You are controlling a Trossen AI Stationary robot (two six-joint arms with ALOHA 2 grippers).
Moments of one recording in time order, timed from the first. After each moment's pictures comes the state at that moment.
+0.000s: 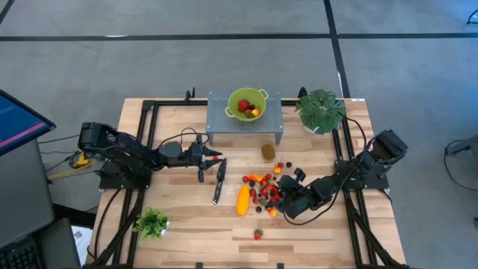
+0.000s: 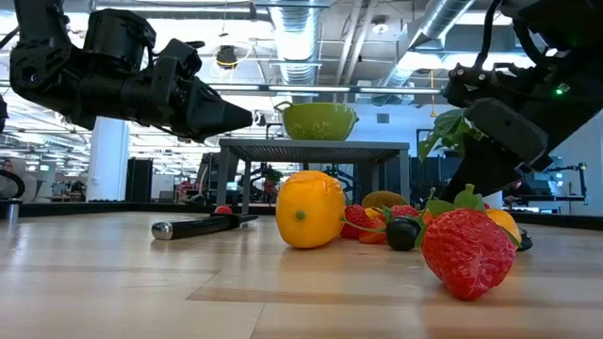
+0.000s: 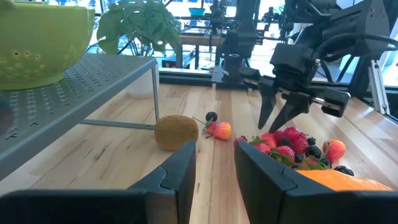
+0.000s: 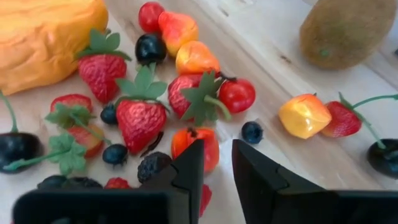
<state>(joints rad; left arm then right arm) 0.07 1.51 0.21 1.22 -0.06 -0.03 0.54 1.64 0.69 -0.21 0.71 0.98</state>
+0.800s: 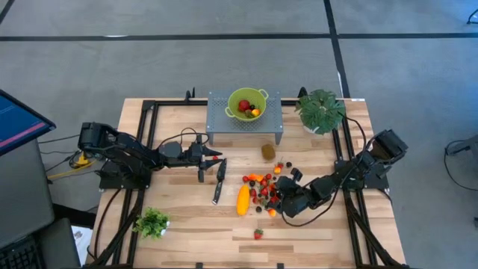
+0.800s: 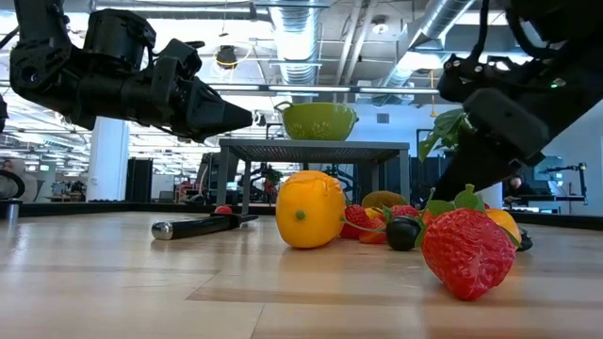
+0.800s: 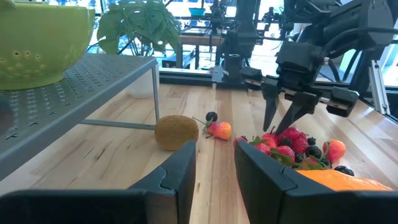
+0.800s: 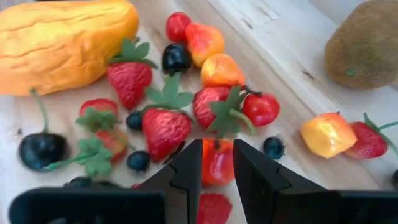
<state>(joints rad) 0.07 1.51 0.21 1.22 -0.06 -0.03 0.52 1.64 0.69 -0.13 0.70 0.88</state>
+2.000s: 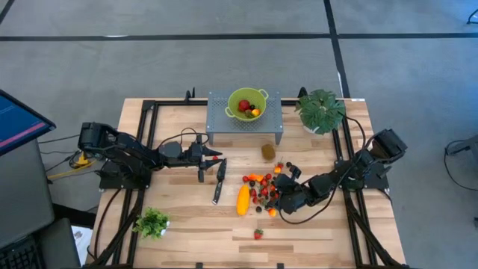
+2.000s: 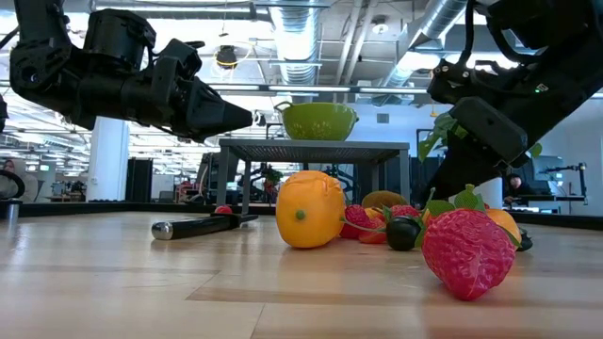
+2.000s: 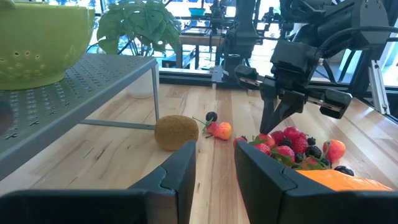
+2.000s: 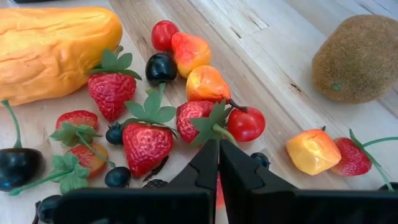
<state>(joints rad) 0.07 1.51 0.21 1.22 -0.06 -0.03 0.49 1.64 0.69 -0.12 0.70 0.82</state>
